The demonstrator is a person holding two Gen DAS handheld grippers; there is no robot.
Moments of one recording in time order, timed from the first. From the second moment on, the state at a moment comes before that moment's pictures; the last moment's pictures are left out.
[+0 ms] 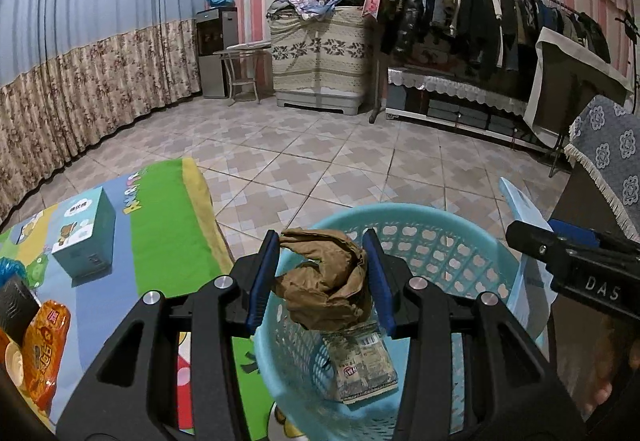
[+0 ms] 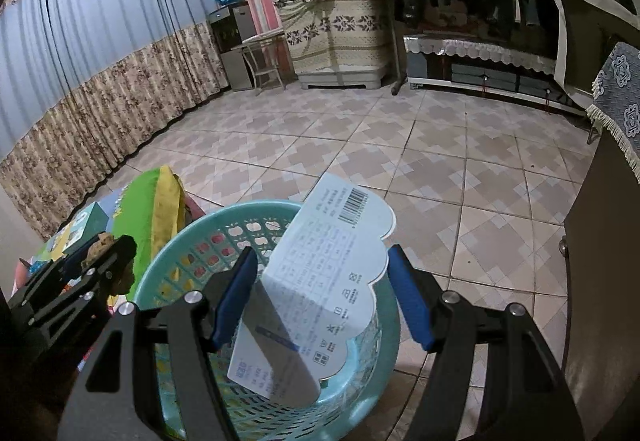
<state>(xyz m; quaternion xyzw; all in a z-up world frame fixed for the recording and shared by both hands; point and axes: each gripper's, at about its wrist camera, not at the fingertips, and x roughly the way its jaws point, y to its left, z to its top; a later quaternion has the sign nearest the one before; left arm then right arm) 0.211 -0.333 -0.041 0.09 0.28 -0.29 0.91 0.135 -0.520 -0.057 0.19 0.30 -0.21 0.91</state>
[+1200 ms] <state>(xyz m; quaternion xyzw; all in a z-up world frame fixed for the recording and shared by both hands) 0.212 -0.215 -0.012 0.06 0.24 -0.17 0.95 0.169 -0.467 -0.064 0.15 0.33 -0.20 0.91</state>
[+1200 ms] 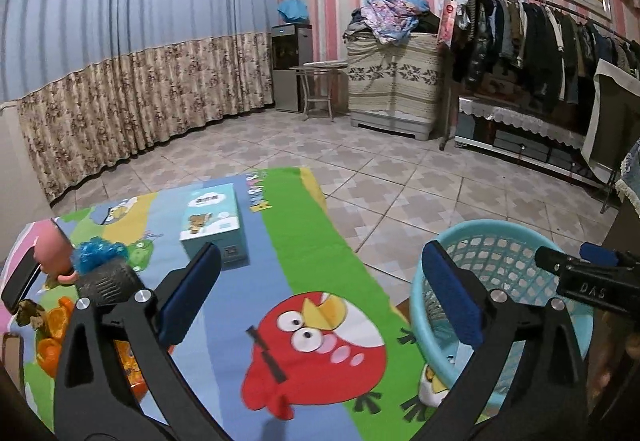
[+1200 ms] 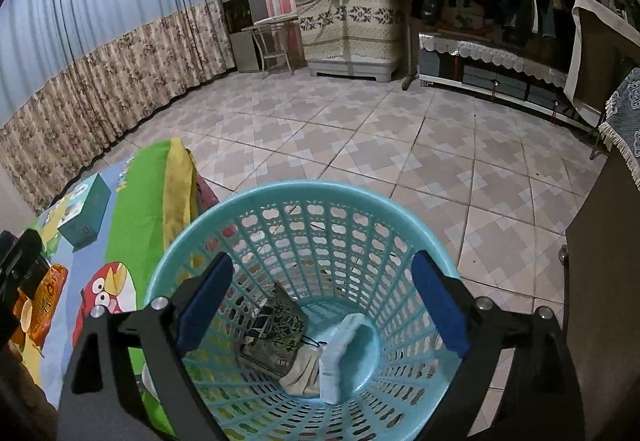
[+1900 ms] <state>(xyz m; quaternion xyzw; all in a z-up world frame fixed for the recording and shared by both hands) 0.202 -0.105 -0.006 0.04 0.23 -0.10 0.97 0.184 -0.377 -0.036 0.11 0.31 -0.15 0.93</state>
